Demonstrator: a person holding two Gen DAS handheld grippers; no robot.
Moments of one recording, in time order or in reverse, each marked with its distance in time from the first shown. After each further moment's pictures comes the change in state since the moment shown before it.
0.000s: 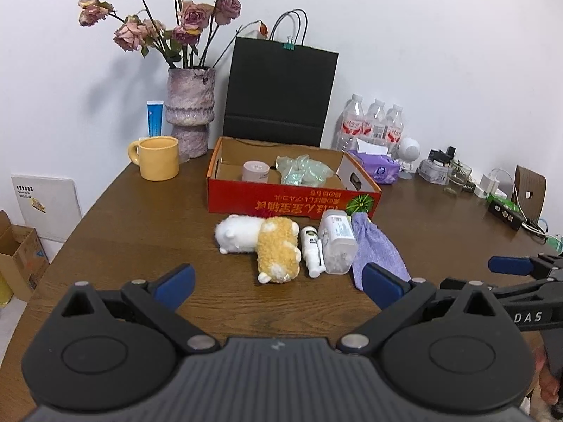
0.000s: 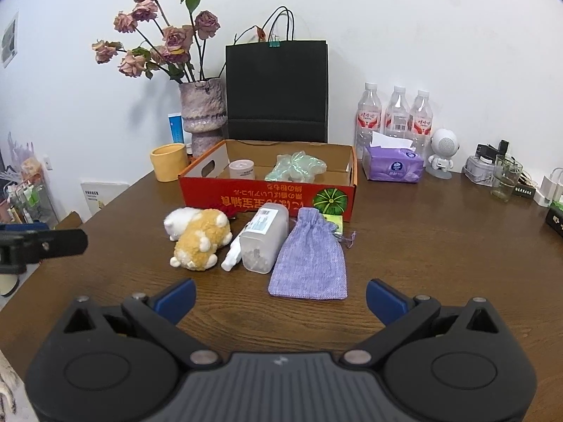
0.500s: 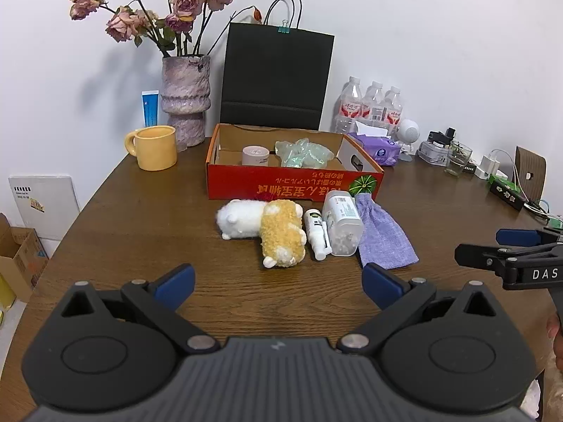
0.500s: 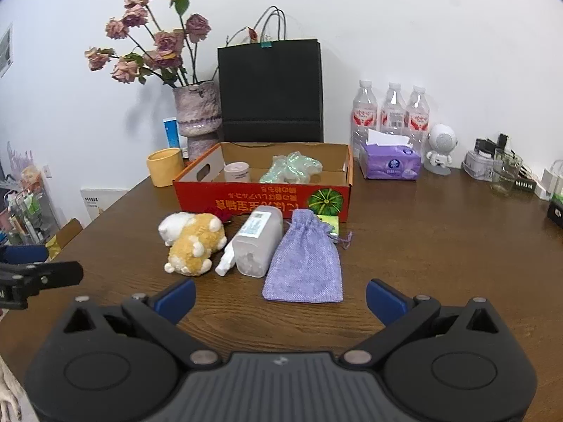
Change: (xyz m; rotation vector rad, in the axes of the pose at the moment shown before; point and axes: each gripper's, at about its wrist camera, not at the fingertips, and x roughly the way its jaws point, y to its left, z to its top) left arm 0.009 0.006 -0.009 0.034 0.041 0.005; right arm 0.007 -0.012 0.002 0.035 0.001 0.006
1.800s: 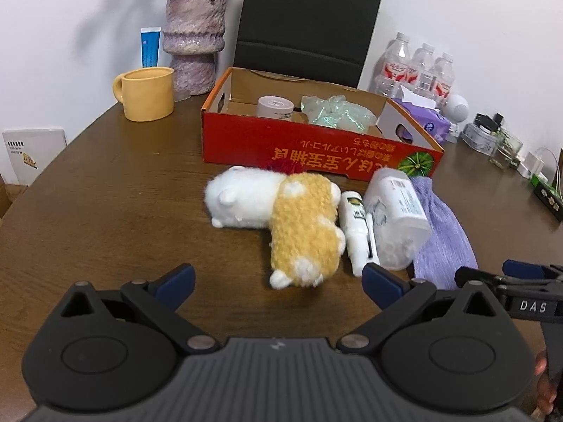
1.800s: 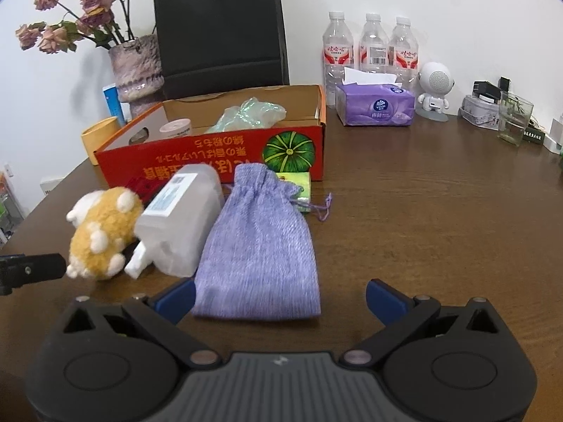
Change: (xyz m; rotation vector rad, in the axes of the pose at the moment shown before) left arm 0.145 0.008 0.012 -0.105 0.130 0.049; right arm 0.141 -0.042 -0.008 0.082 0.107 -0.062
